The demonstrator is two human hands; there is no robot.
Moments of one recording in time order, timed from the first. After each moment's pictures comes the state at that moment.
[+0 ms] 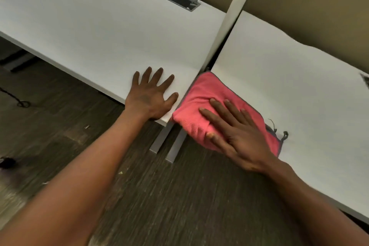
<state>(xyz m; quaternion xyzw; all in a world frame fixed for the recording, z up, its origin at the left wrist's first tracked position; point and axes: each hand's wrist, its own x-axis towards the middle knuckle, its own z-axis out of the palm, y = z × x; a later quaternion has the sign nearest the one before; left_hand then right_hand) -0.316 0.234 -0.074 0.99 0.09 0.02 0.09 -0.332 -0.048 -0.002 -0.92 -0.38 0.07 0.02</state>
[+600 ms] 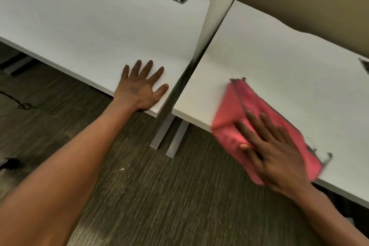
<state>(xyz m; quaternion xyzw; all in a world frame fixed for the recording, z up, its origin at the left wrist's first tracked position) -0.315 0.236 -0.072 0.99 0.08 -0.03 0.06 -0.372 -0.150 -0.012 -0.96 -0.28 0.01 -0.01</state>
